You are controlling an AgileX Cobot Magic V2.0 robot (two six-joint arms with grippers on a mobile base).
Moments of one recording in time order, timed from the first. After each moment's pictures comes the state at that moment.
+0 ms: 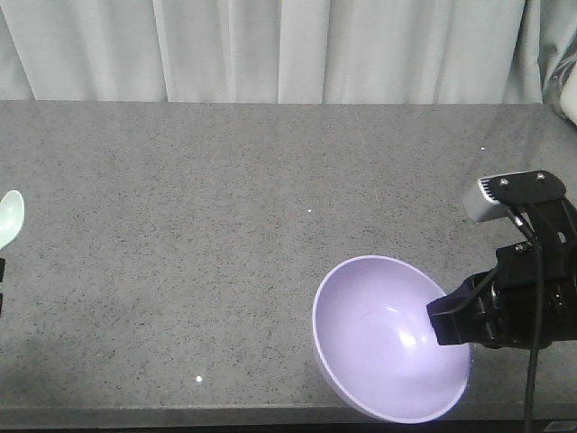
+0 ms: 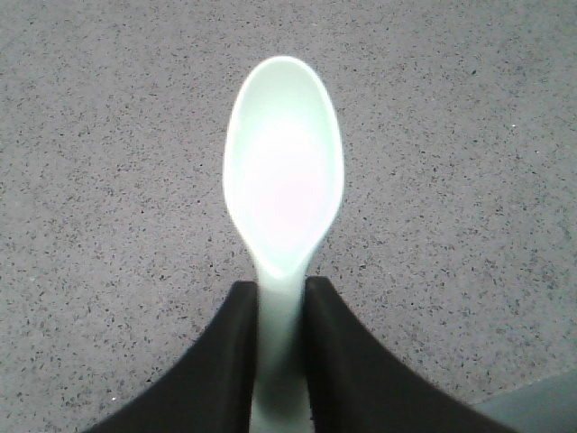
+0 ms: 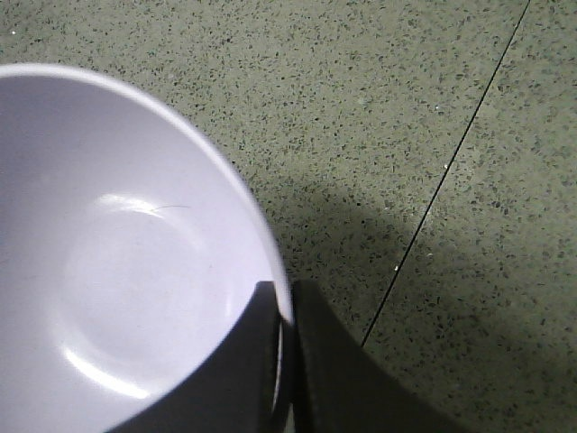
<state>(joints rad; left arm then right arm) -0.07 0.84 -0.80 -0.22 0.79 0.22 0.25 1.09 -0.85 0.46 0.90 -0.32</state>
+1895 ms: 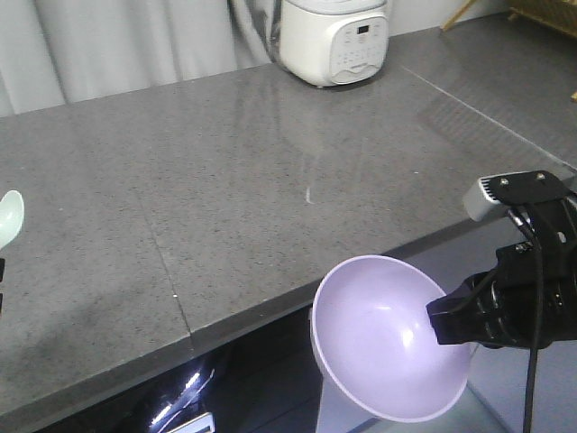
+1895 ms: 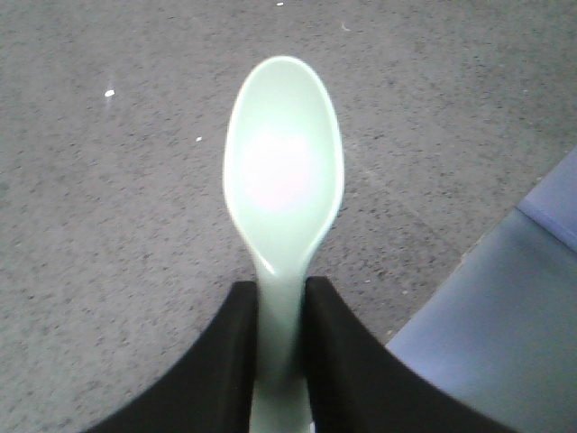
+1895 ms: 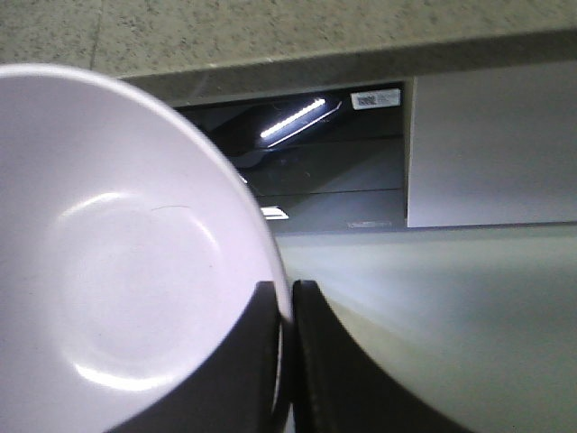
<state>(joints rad) -0.07 0.84 -0.80 -0.21 0.79 0.22 0.25 1.09 -0.85 0.46 0.90 -0.32</state>
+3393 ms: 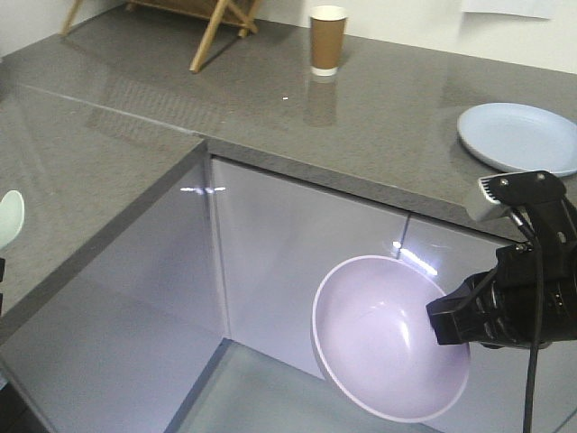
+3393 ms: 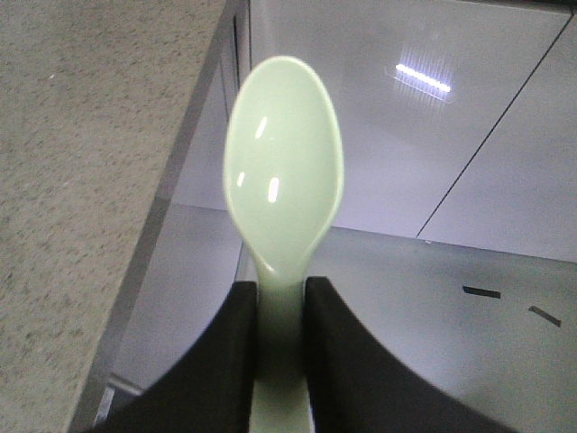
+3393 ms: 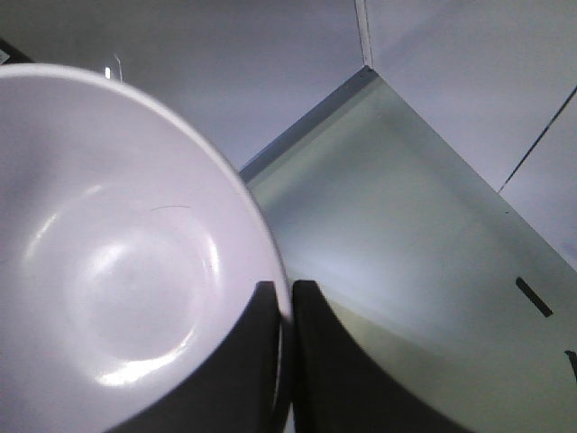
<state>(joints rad) -0.07 0.84 -0.80 -0.21 0.79 0.22 0.25 1.09 -0.85 0.46 0.90 -0.32</state>
